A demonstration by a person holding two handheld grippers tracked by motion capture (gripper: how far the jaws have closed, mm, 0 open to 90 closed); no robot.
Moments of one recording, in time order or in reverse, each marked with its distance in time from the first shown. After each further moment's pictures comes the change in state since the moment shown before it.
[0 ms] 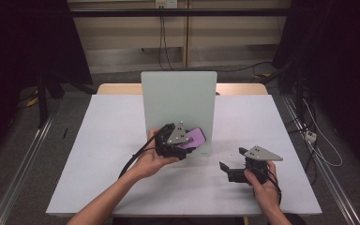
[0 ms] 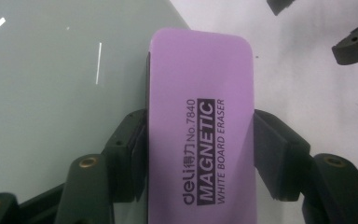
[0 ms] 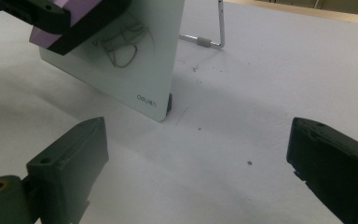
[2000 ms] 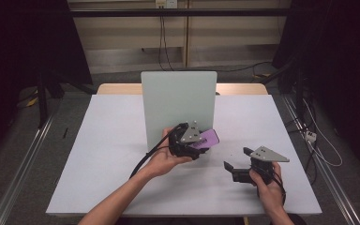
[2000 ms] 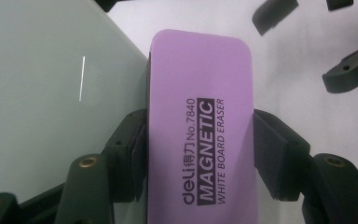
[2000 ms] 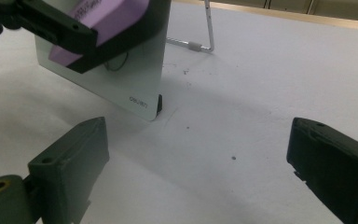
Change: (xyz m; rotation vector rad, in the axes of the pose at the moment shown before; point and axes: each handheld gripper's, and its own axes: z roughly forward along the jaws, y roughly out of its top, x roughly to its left) left arm -0.009 0.020 0.029 -0.038 -0.056 -0.003; right arm -0.008 -0.003 -0.010 -0.025 -0.007 0.014
